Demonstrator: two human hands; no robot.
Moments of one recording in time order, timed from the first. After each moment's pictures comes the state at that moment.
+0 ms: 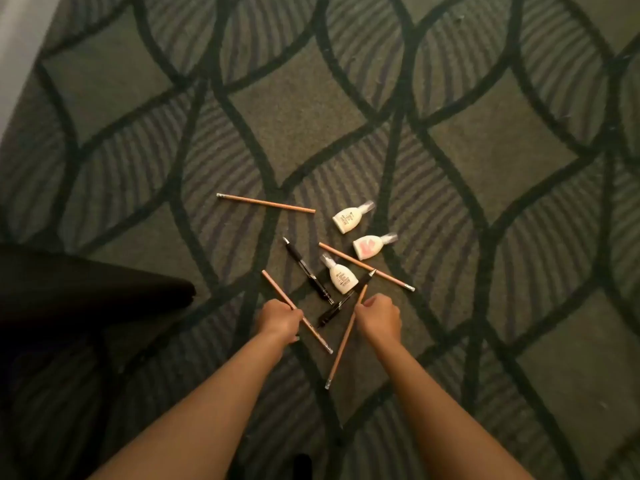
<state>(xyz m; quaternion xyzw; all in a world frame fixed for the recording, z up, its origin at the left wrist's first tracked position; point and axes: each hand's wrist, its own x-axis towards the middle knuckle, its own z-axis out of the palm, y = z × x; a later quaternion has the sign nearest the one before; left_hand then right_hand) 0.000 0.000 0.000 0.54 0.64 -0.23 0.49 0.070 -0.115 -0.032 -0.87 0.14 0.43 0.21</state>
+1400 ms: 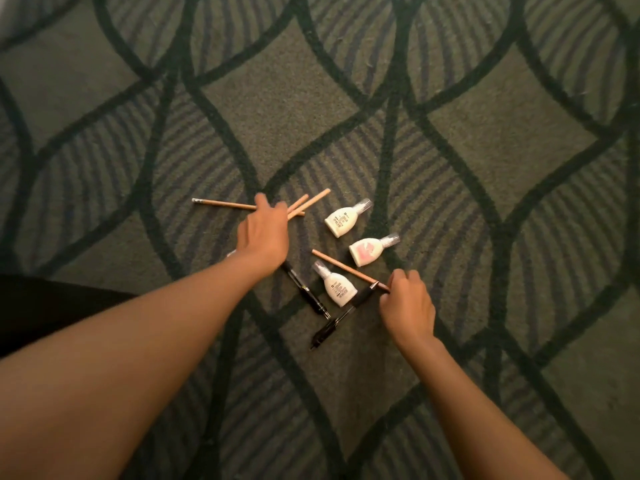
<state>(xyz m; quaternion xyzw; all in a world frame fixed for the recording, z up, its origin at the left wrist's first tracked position) 0.099 0.072 -0.015 0.92 0.31 -0.22 0.12 0.115 -0.131 -0.045 -0.94 -0.05 0.32 0.10</state>
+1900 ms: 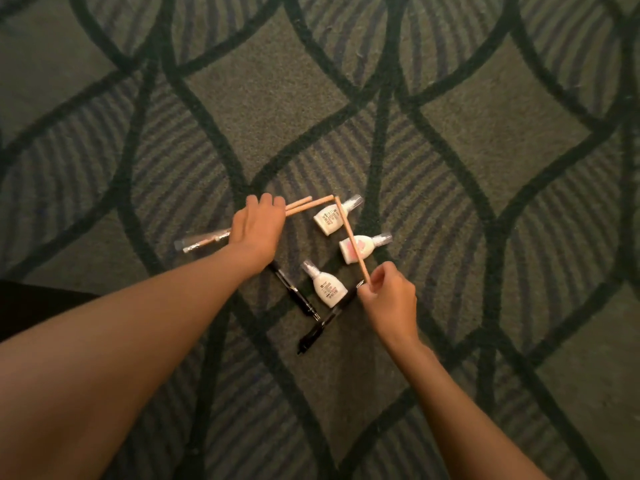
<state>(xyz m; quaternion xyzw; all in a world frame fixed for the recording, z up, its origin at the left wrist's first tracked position) 0.108 0.074 -0.041 0.95 0.19 -0.24 0.00 0.111 -0.123 -0.048 -0.91 -0.01 0.29 0.31</state>
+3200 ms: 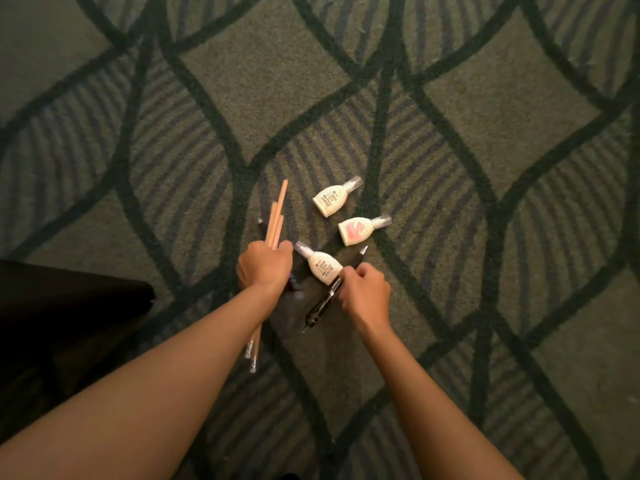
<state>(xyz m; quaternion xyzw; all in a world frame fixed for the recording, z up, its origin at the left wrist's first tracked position) 0.065 0.017 -0.041 0.69 0.64 -0.14 0.33 0.087 -0.102 -0.054 -0.81 0.19 0.38 0.41</state>
